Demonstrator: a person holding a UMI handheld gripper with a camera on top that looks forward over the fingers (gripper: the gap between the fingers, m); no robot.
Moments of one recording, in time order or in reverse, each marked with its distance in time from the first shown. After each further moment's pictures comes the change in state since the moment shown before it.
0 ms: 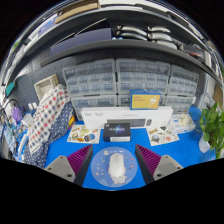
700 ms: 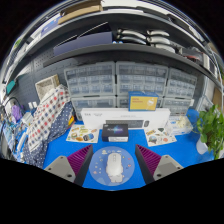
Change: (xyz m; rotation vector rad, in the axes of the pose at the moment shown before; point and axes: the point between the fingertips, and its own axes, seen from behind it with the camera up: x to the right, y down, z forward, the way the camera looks) arm 0.006 0.001 -0.015 0.021 0.010 -0.022
